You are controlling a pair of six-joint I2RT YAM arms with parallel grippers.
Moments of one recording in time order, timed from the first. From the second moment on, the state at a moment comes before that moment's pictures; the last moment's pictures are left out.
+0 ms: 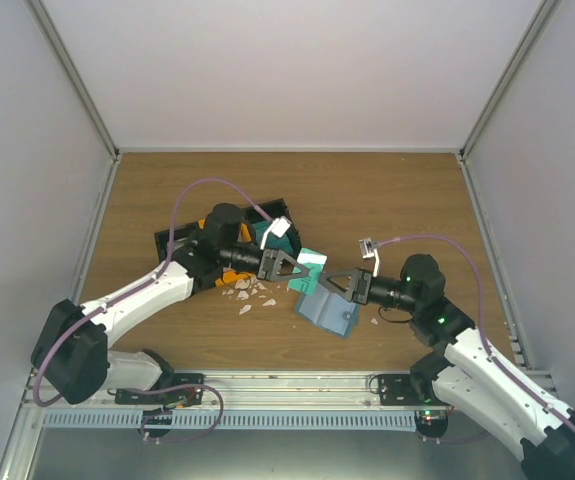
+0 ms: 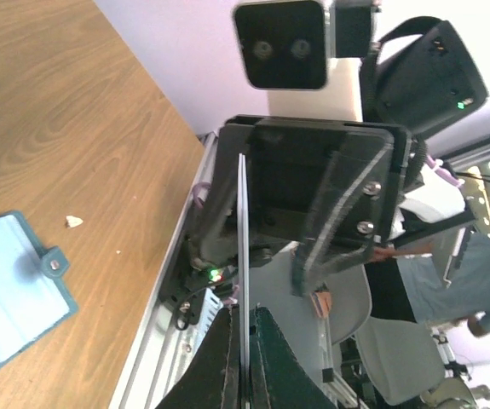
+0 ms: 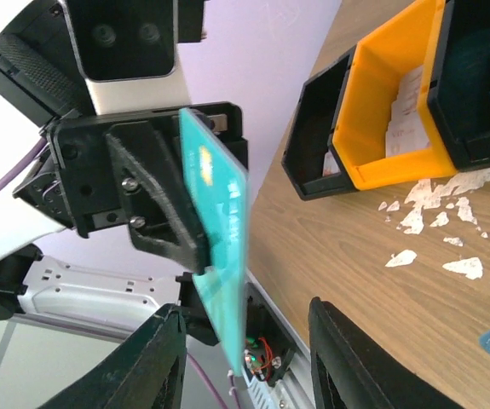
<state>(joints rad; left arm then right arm) -0.63 1.31 0.85 0.05 1.01 -0.65 0.55 0.69 0.44 0.06 -0.69 0.94</state>
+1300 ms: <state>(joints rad) -0.56 1.28 0.90 0.04 1.16 -0.70 0.58 0.90 0.48 0.35 -0.79 0.88</state>
